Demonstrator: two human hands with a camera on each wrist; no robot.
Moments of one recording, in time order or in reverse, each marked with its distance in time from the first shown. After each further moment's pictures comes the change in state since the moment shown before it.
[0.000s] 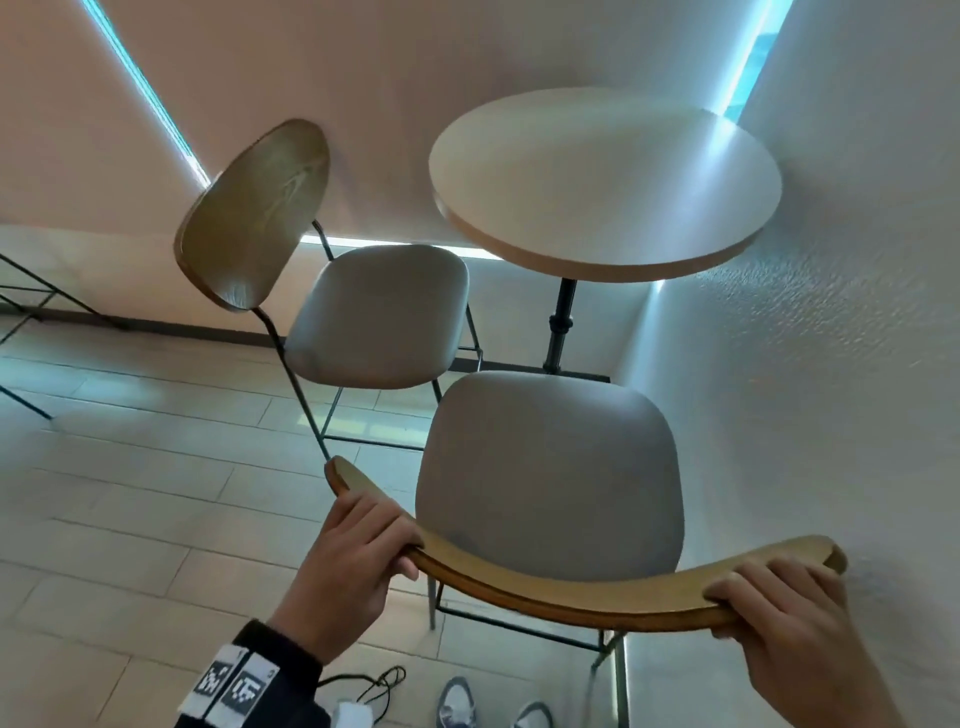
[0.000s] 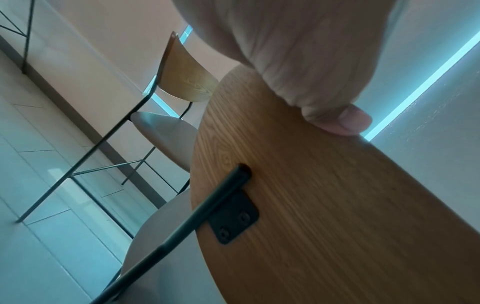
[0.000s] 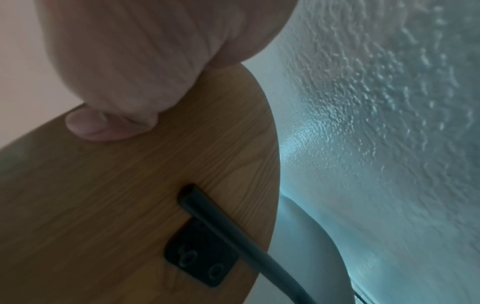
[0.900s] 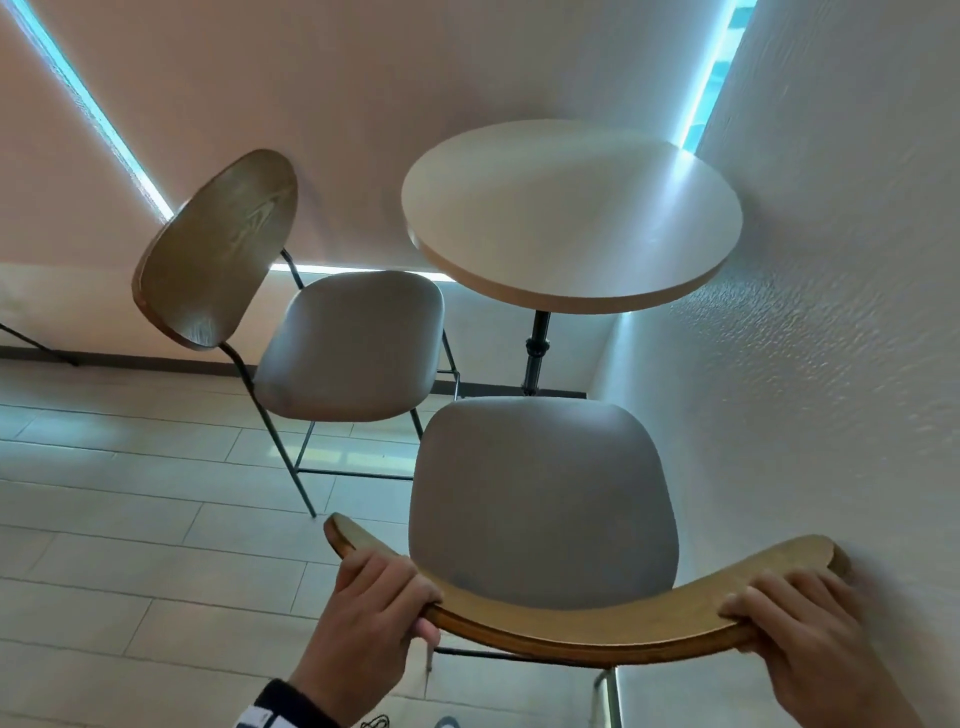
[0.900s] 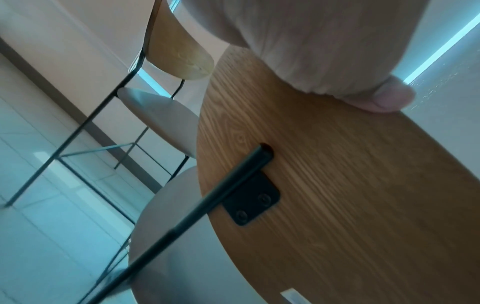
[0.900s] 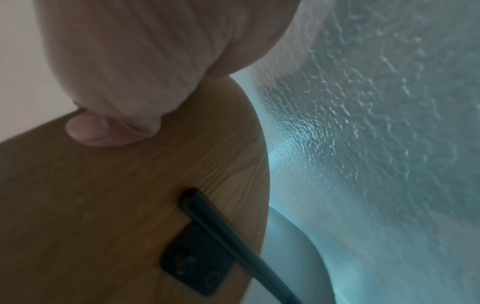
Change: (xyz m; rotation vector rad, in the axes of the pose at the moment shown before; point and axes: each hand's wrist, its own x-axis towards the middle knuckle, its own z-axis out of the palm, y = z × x) left_hand 0.009 0.009 0.025 0.044 0.054 0.114; right_hand 0.015 0.018 -0.016 0.009 0.040 0.086
